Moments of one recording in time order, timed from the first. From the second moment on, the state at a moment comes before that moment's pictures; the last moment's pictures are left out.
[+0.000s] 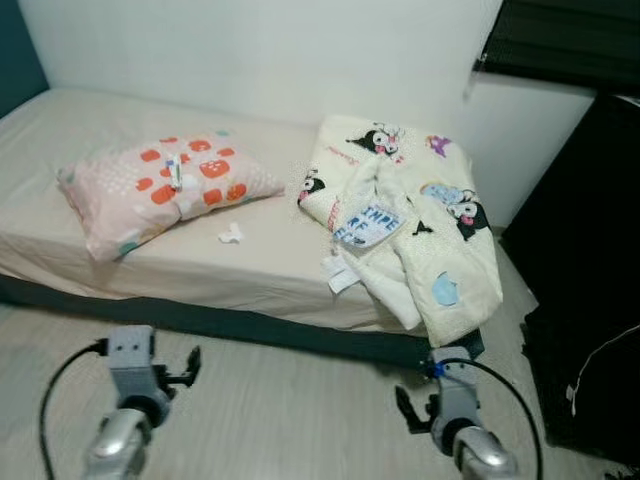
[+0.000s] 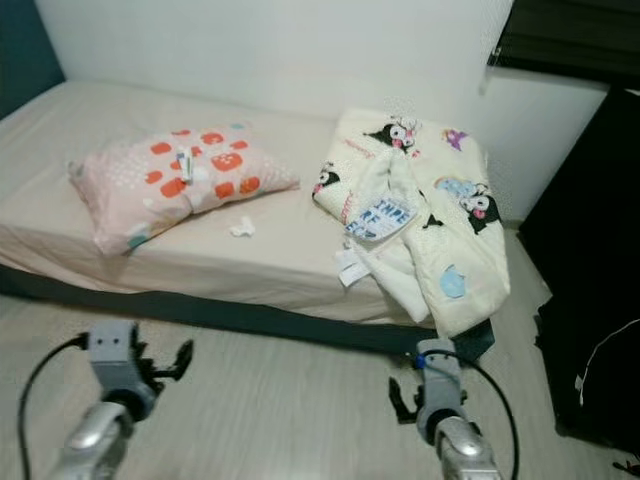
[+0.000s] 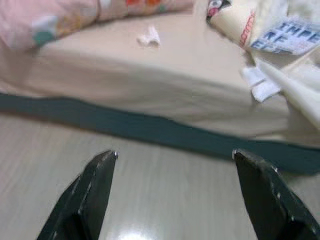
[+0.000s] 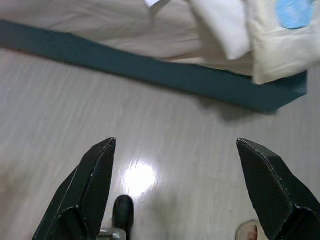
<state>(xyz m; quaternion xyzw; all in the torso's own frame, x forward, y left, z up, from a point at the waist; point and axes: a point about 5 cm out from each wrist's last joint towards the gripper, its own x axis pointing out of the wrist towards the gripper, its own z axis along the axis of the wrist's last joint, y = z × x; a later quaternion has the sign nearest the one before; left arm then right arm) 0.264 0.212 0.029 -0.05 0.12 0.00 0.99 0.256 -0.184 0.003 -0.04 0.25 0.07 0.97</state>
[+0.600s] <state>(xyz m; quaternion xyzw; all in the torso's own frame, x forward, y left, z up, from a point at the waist) 0.274 0.200 0.023 -0.02 0.14 0.00 0.99 0.268 -0.145 0.005 -0.08 0.22 0.15 0.96</state>
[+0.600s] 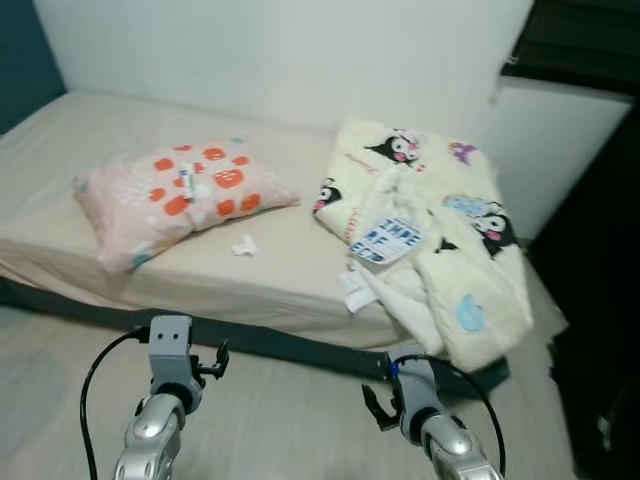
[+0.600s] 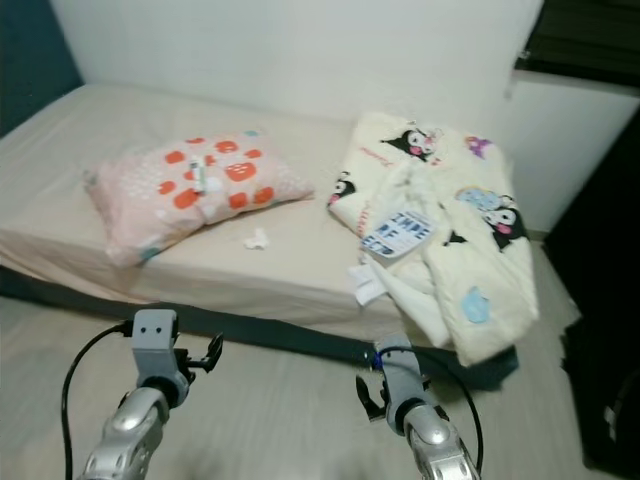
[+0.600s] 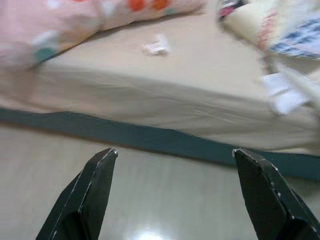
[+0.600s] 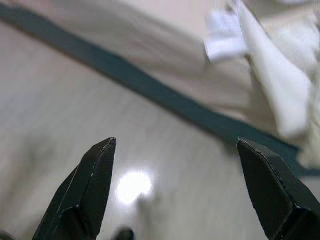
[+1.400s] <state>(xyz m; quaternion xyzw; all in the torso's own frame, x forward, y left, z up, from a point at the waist) 0.307 0.163 0.058 -0.01 0.05 -0.07 1.00 0.280 -0.144 0.009 -0.09 0.20 0.16 0.96</state>
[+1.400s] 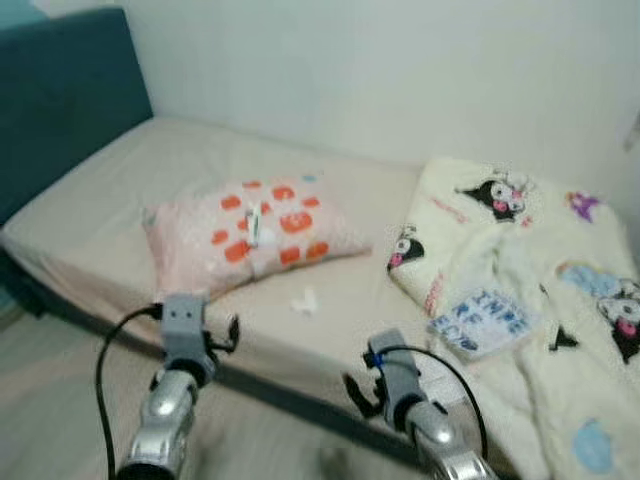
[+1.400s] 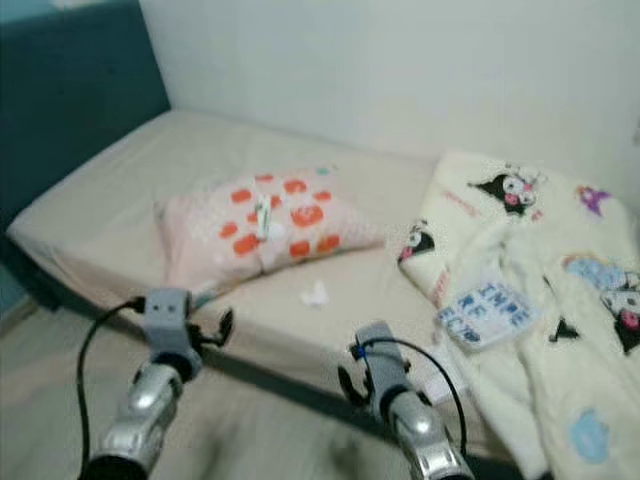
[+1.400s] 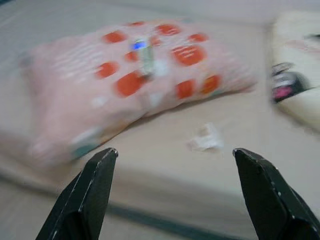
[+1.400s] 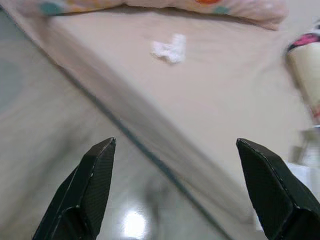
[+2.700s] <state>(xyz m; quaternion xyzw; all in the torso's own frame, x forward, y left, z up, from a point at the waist) 0.312 0.160 0.062 0.00 0.04 -0.05 1.00 0.279 -0.132 0.008 -0.08 0.18 0.17 0.97</state>
